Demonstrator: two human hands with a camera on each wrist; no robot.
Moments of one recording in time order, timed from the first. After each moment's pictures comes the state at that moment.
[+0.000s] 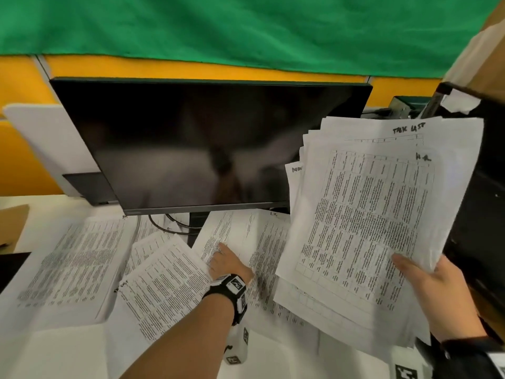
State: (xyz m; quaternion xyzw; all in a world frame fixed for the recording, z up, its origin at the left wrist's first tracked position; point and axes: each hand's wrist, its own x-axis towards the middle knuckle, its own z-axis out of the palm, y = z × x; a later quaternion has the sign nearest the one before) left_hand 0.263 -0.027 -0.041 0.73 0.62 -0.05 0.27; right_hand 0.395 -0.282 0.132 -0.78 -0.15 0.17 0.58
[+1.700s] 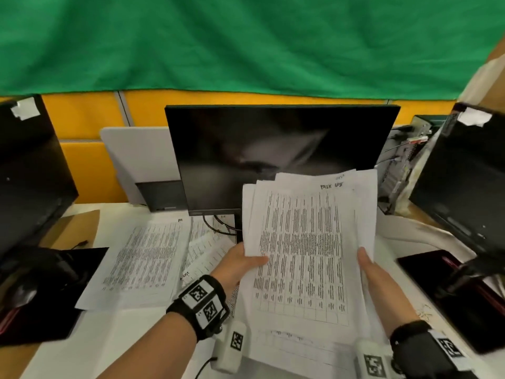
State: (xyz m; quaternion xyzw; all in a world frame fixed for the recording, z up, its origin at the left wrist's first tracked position) left_hand 0.099 -0.028 0.074 0.58 0.34 0.12 0.73; right_hand 0.268 -0.232 0.101 -0.68 -0.20 0.35 0.61
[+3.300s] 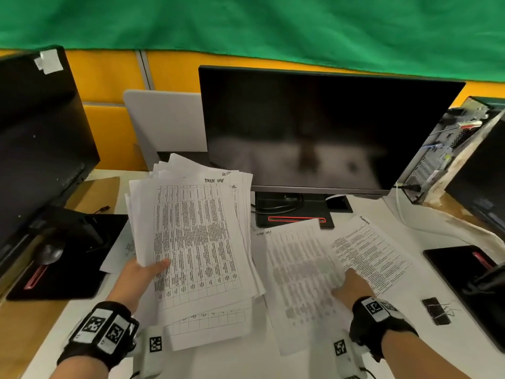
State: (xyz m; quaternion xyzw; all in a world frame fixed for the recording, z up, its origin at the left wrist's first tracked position) left_hand -0.083 0.018 0.035 0.53 0.58 0.30 0.55; right_hand 0.272 -0.163 -0.022 -0.93 -0.23 0.28 0.08
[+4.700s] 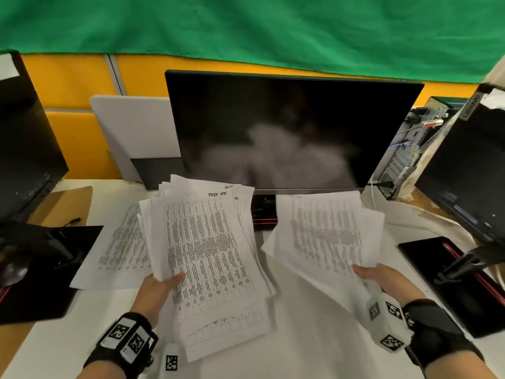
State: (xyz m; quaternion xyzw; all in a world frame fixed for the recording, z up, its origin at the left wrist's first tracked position) left_hand -0.030 0.009 -0.011 0.49 0.57 0.24 0.61; right_hand 0.339 -0.225 0.023 -0.77 -0.06 0.43 0.47
